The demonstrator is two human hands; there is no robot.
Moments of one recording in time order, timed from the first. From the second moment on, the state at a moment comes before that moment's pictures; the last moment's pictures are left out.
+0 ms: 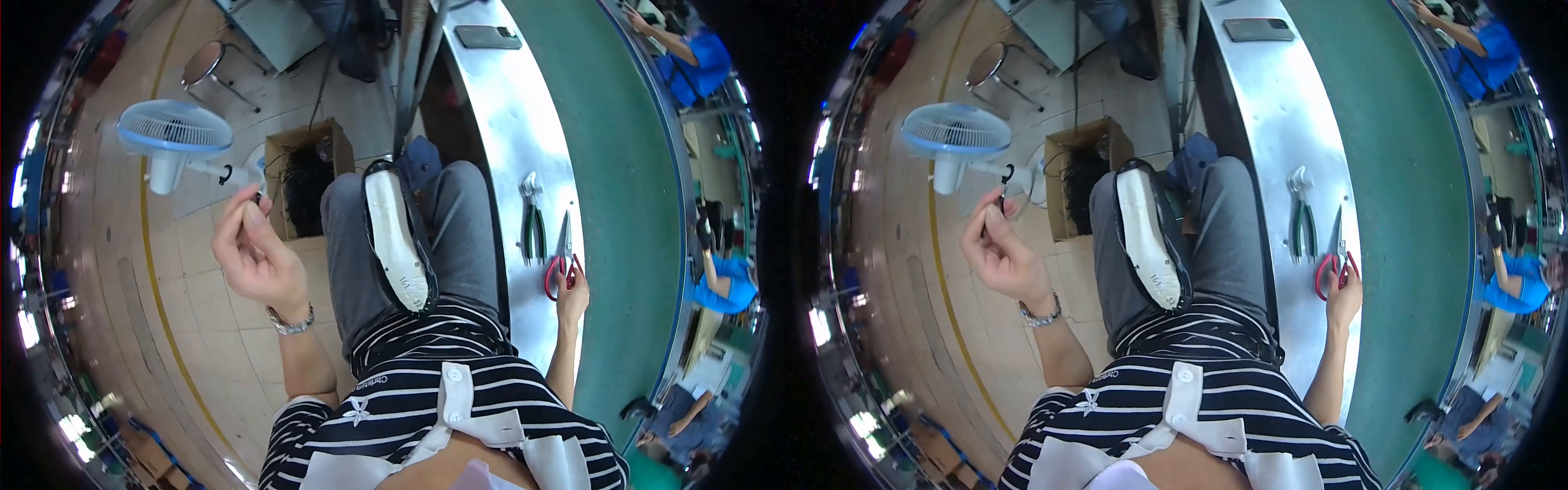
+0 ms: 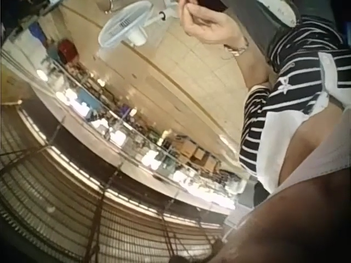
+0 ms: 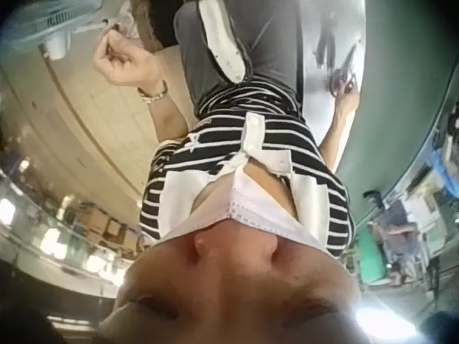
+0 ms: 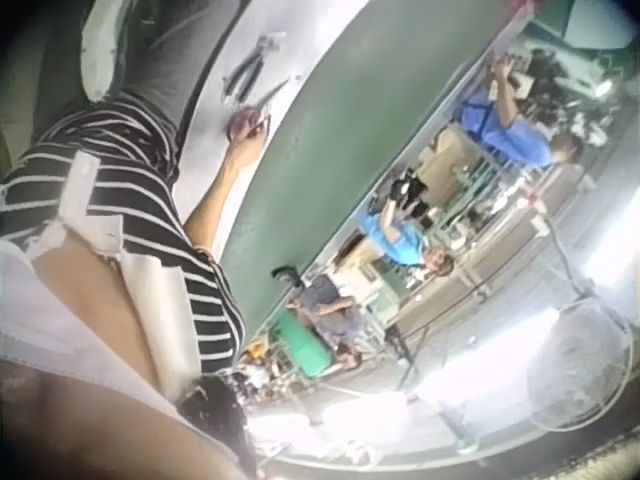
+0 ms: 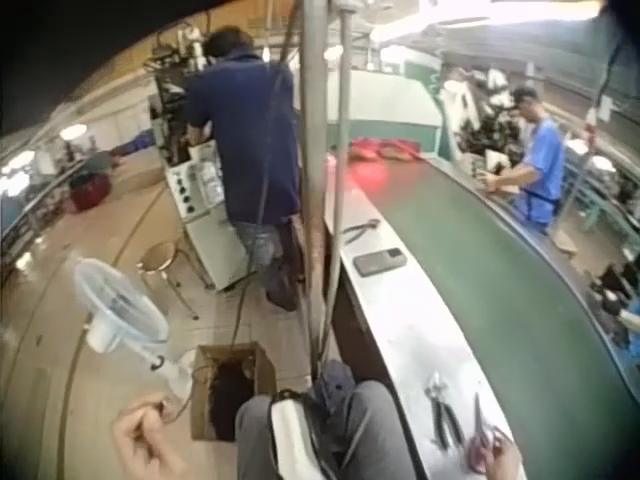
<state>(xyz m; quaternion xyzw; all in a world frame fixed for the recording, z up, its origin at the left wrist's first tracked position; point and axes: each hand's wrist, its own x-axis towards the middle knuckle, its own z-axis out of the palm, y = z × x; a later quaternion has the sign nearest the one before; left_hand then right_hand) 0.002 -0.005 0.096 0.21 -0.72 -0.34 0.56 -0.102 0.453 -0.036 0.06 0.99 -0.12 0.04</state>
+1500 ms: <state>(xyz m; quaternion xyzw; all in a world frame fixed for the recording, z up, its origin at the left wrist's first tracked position) -0.194 0.041 0.024 0.05 -0.96 -0.27 0.05 -0.202 0.288 0.078 -0.18 0.72 -0.53 0.41</state>
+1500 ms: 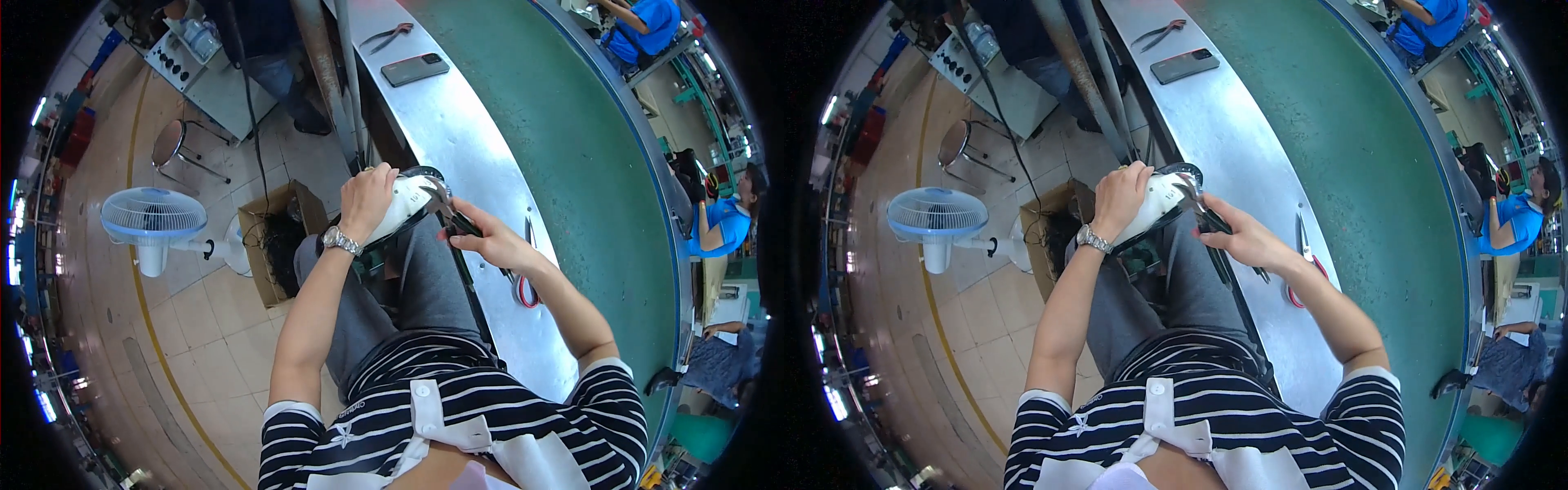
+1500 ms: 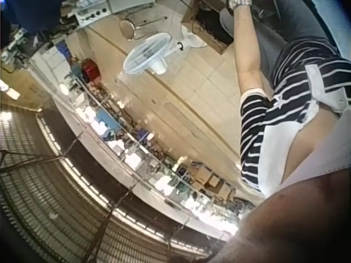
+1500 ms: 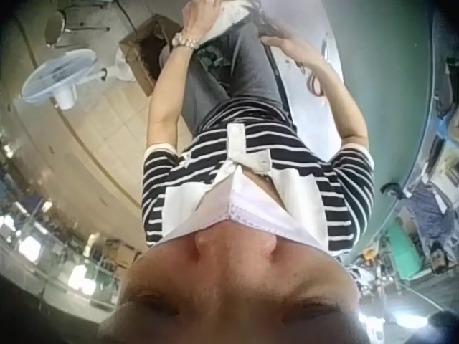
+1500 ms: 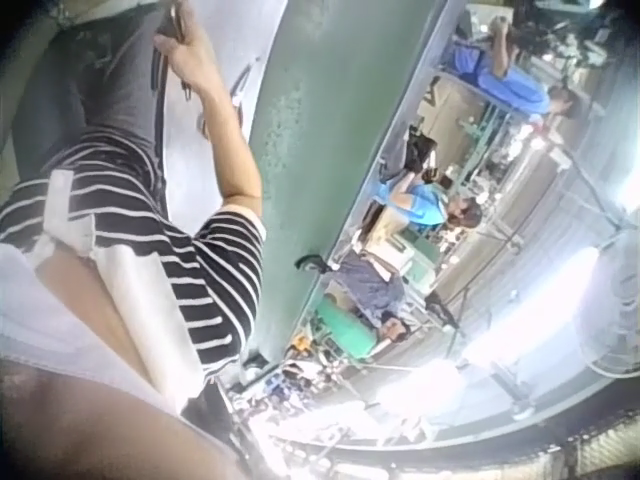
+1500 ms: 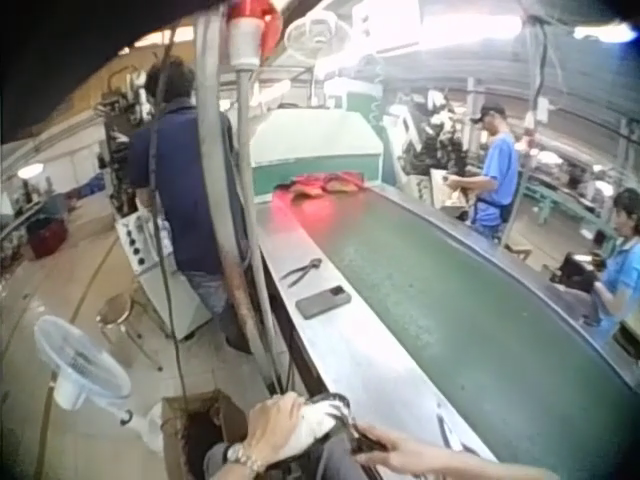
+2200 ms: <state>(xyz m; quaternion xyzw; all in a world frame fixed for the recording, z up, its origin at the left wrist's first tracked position) -0.098 0.090 0.019 0.02 -0.94 -0.27 0.19 -0.172 0.268 0.058 -0.33 0.84 -0.34 0.25</state>
